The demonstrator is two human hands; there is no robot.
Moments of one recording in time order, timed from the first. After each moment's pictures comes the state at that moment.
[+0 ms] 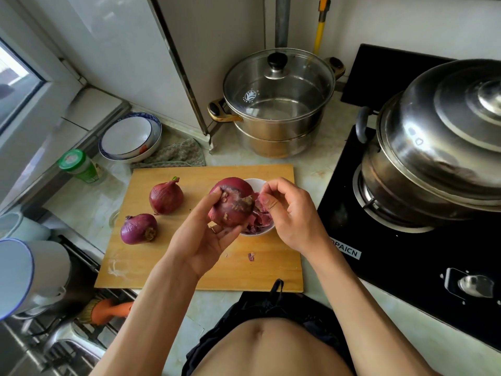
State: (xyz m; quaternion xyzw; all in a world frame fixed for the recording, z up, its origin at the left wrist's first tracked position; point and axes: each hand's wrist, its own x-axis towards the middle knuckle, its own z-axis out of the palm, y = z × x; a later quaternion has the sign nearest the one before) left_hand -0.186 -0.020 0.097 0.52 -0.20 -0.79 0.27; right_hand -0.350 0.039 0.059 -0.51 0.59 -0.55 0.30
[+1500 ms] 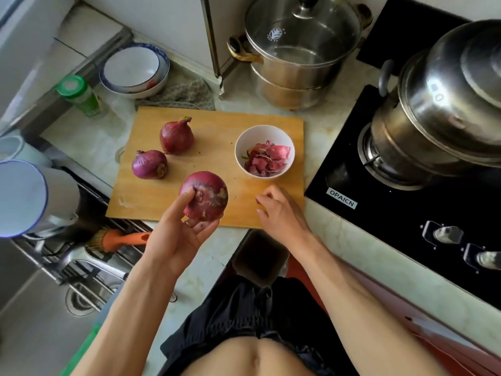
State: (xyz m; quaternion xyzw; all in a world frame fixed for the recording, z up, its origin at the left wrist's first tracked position) left_hand -0.087 0.042 0.075 0.53 -0.13 -0.77 0.32; right_hand -0.290 0.091 -0.021 -0.63 0.73 -0.16 0.20
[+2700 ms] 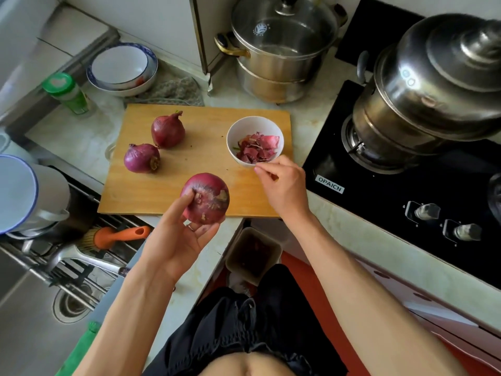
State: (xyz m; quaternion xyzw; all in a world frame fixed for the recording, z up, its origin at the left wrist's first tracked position) left_hand -0.066 0.075 0.070 0.50 -0.13 -0.81 0.27; right_hand -0.283 0.093 0.010 -0.51 0.73 -0.43 0.10
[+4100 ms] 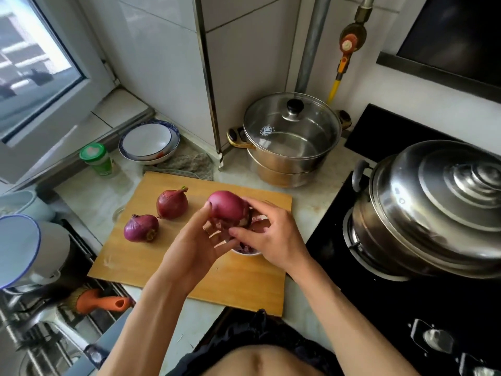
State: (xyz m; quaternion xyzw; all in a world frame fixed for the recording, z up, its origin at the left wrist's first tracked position) left_hand -0.169 -0.007 0.101 0.42 -0.28 -0.78 0.37; right_hand -0.342 0.030 0.096 -0.58 0.58 -0.47 0.34
